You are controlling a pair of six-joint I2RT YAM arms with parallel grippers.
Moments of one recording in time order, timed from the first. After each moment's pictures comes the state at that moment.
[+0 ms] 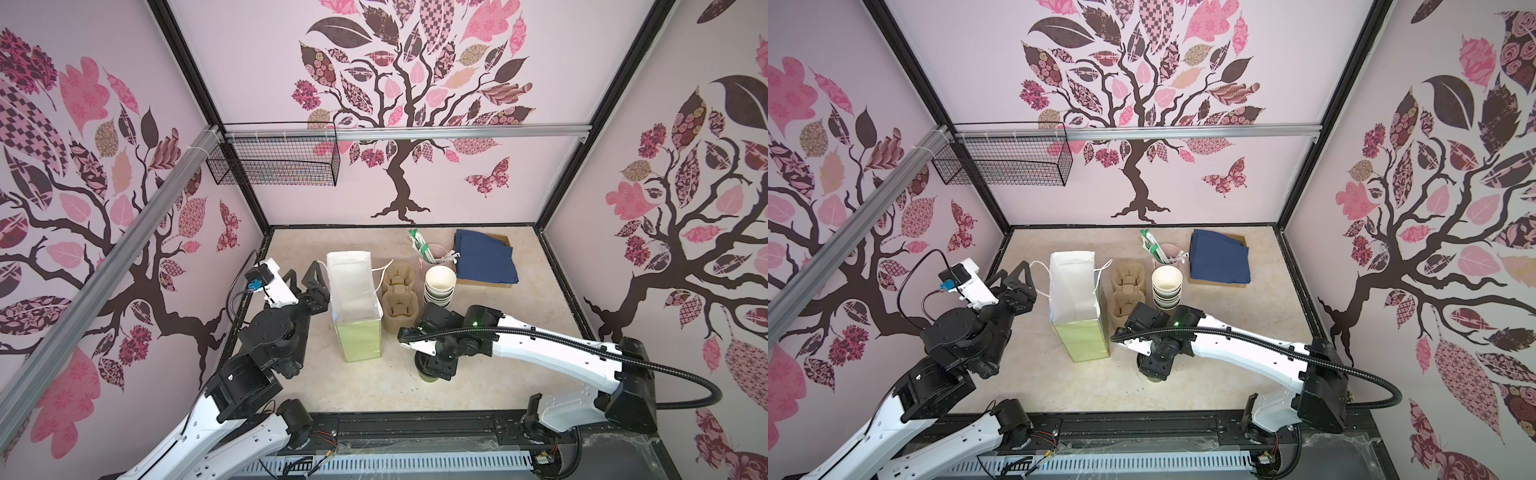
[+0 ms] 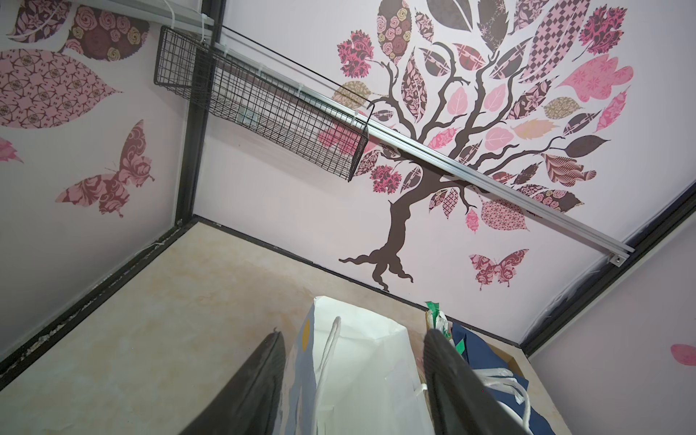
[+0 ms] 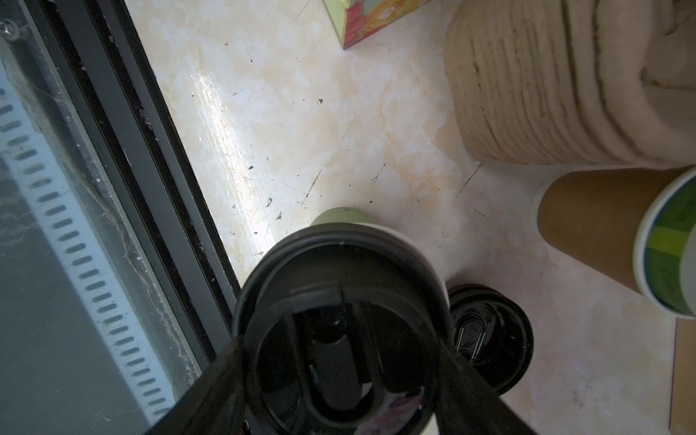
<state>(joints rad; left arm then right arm) -0.84 0.63 0.96 -0.33 -0.87 -0.41 1.07 1.42 1.18 -1.04 0.00 -0.19</state>
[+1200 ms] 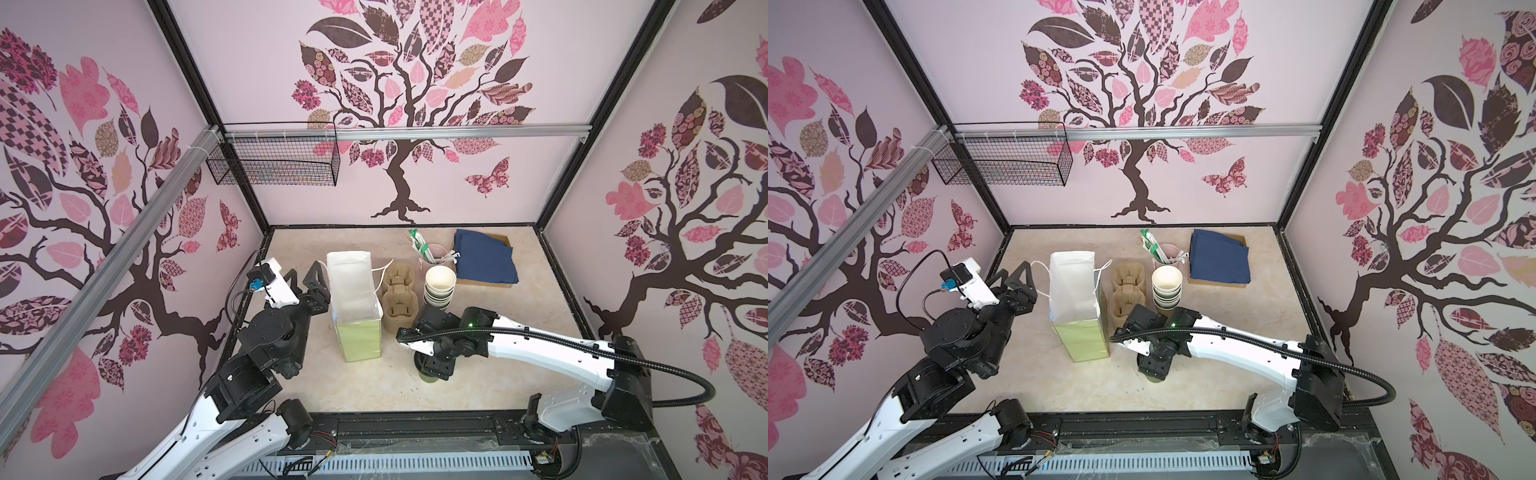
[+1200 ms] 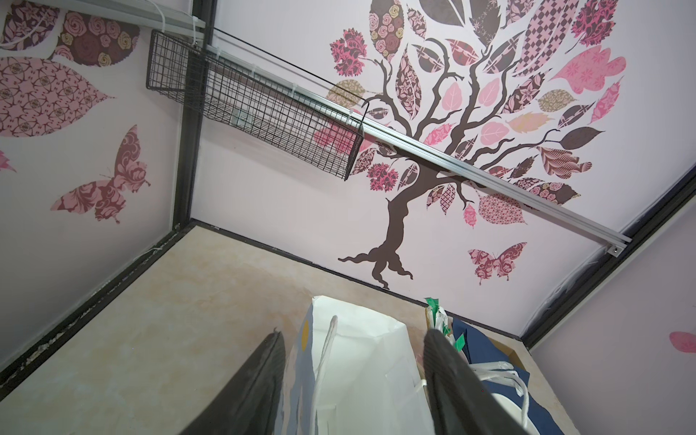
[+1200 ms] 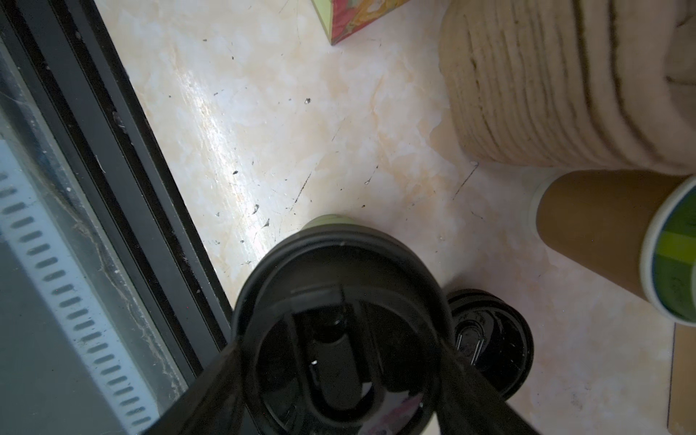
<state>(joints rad) -0.84 0.64 0.96 -0.33 -0.85 -0.38 1.07 1.43 1.15 -0.98 0.03 -0.19</state>
